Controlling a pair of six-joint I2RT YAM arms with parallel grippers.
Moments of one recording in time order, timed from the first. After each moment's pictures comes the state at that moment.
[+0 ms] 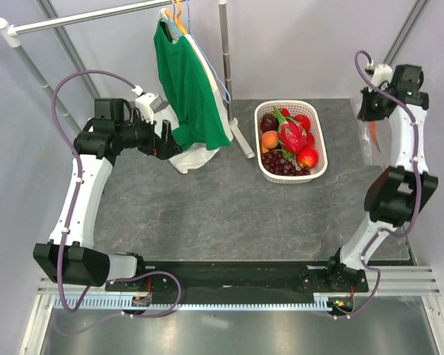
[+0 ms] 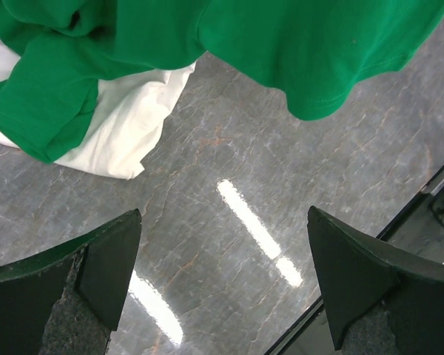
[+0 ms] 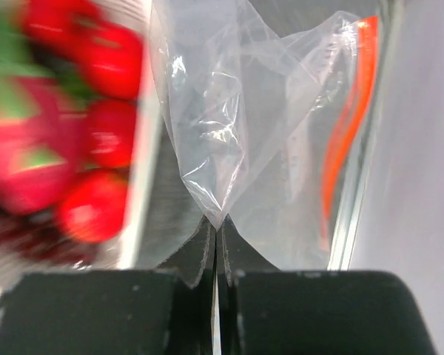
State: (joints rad) left arm -0.08 1.32 1.46 -0.85 0.61 0.16; right arm -0.32 1.90 1.92 -0.85 -0.29 -0.32
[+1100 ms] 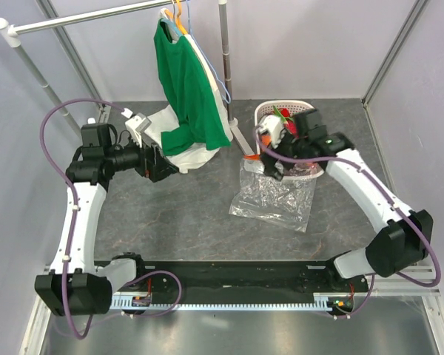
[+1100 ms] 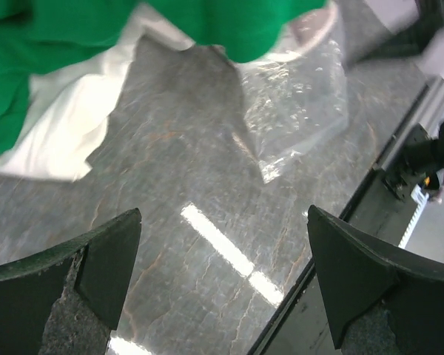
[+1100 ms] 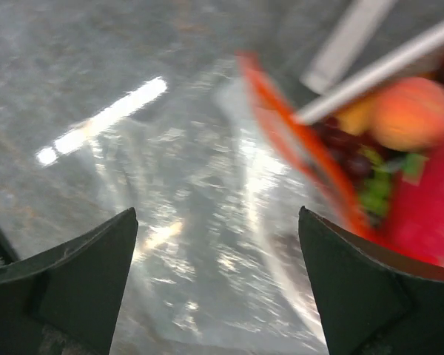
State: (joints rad) left arm 0.06 1.13 1.19 -0.76 0.90 0.19; right arm 0.45 1.43 1.29 -0.73 -0.39 -0.47
